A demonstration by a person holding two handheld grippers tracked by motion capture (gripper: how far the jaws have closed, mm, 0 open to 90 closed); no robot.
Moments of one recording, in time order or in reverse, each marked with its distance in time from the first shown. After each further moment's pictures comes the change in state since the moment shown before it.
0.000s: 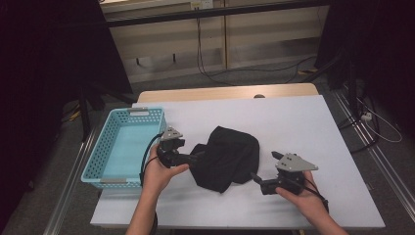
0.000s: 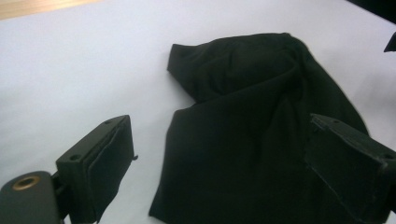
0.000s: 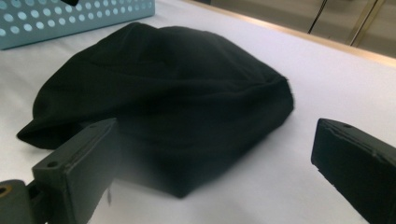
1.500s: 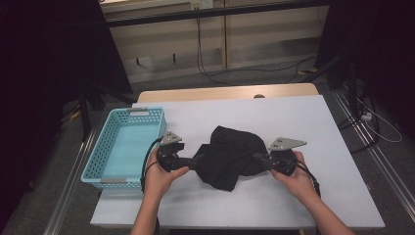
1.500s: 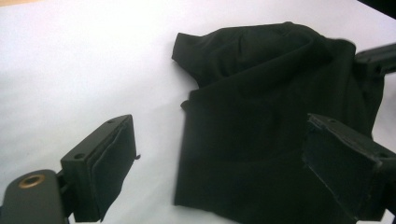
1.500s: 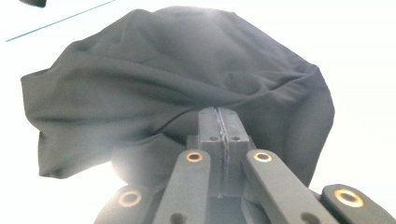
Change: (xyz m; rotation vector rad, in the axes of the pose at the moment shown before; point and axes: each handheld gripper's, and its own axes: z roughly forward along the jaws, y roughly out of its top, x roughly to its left) left arm -0.003 -0.011 0.001 -0.003 0.014 -0.022; right arm -0.029 0.020 0.029 0.165 0.114 0.072
